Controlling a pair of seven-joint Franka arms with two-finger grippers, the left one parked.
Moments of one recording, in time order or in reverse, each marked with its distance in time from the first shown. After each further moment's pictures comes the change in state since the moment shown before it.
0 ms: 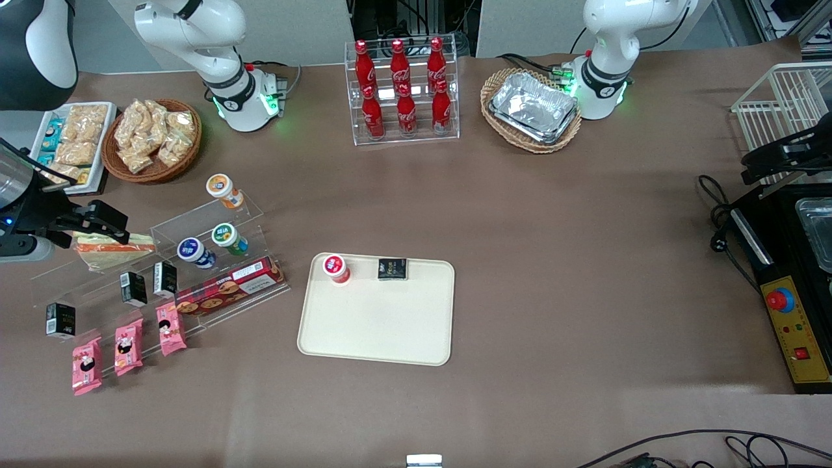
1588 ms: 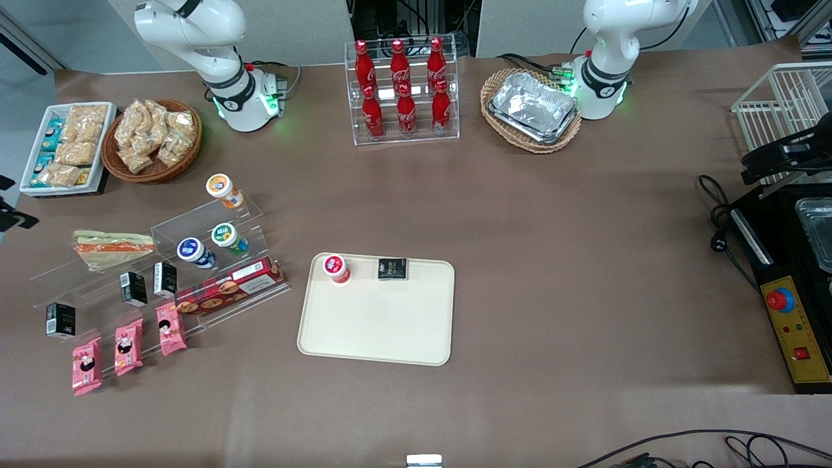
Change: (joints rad) arm -0.003 -0.042 -0.302 -0.005 0.060 -0.165 0.645
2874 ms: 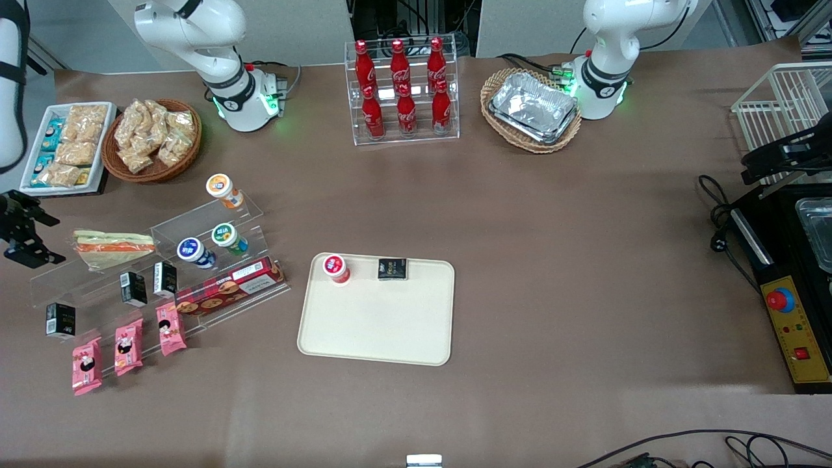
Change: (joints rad) arm 0.013 0.018 -0.141 -0.446 0.030 0.549 0.087
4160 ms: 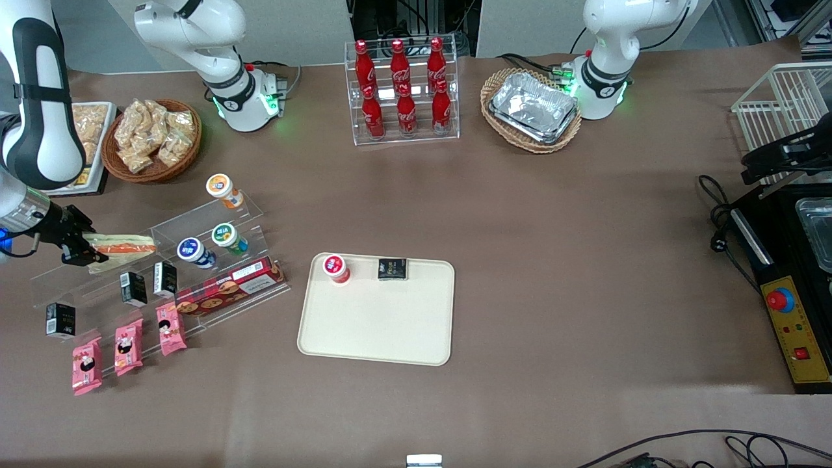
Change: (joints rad) arm 0.011 0.002 0.000 -0.222 0.061 0.263 -0.022
